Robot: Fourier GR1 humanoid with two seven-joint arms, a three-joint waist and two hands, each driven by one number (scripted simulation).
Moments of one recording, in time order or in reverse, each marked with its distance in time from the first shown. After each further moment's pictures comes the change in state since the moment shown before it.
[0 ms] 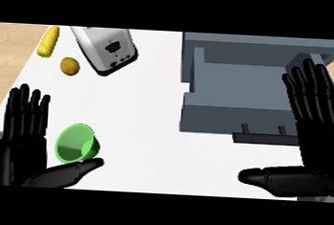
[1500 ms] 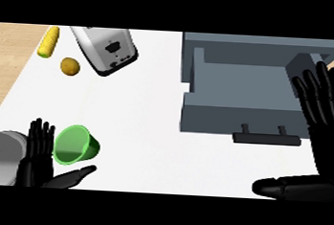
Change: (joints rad) left arm 0.036 0.026 0.194 0.581 0.127 -0.160 -0.440; right arm 0.018 -0.025 -0.045 -0.045 -0.058 0.051 0.037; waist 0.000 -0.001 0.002
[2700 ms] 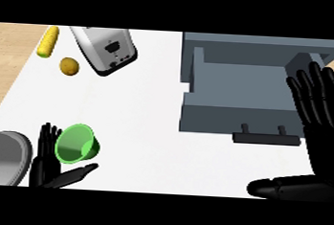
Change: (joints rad) left arm -0.183 0.050 0.098 0.489 0.039 -0.095 -0.275; right arm -0.003 0.016 0.018 -0.001 0.016 0.003 0.012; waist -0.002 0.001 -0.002
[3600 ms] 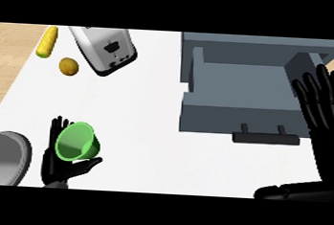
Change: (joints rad) left arm -0.172 0.019 0.031 0.293 0.079 -0.164 -0.125; right arm 0.018 -0.008 -0.017 -0.030 -0.030 0.016 0.017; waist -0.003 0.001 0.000
